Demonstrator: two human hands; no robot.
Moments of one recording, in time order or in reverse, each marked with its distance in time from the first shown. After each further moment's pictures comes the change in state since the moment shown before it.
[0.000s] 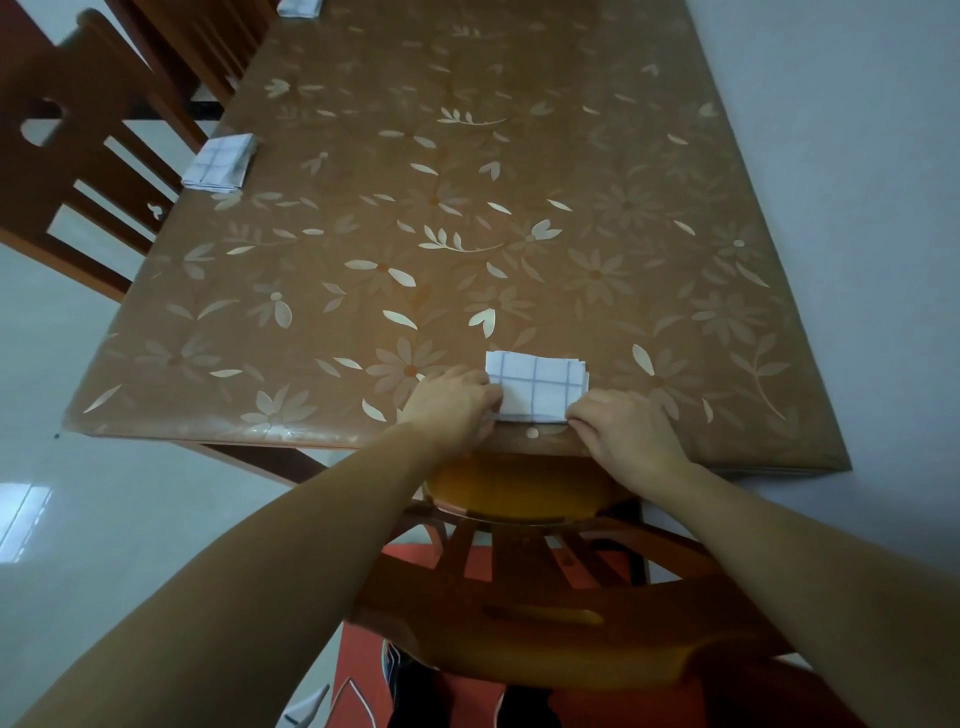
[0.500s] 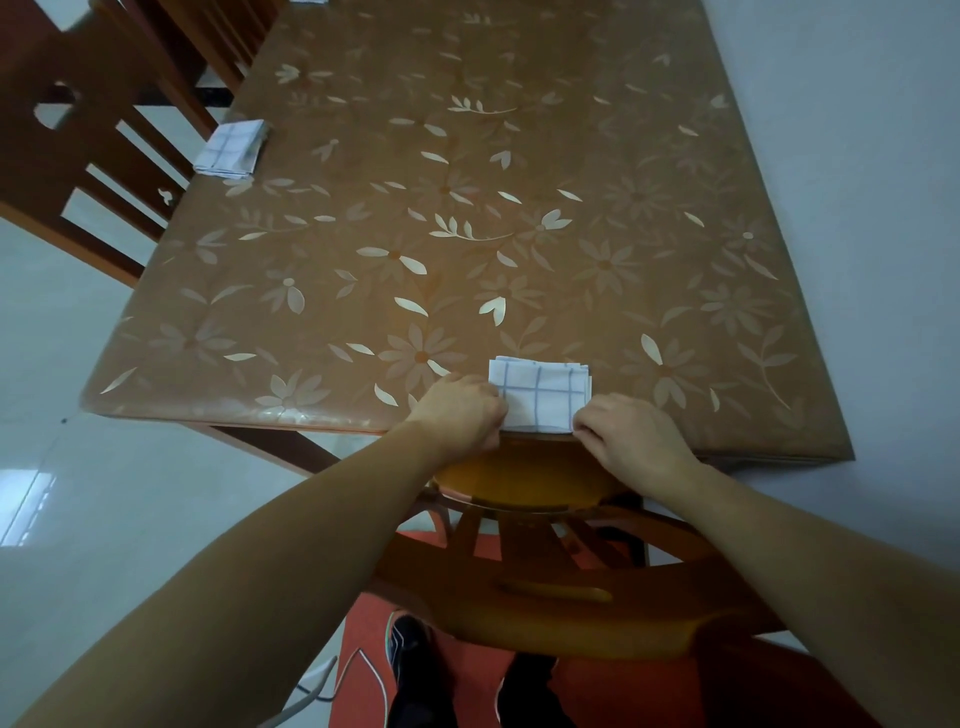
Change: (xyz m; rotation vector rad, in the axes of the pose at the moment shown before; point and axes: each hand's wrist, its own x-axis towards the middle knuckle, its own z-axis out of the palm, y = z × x) left_hand -0.016 0.006 -0.002 0.116 -0.114 0.108; right_hand -0.013 -0.011 -0.004 -0.033 -0.162 -0.044
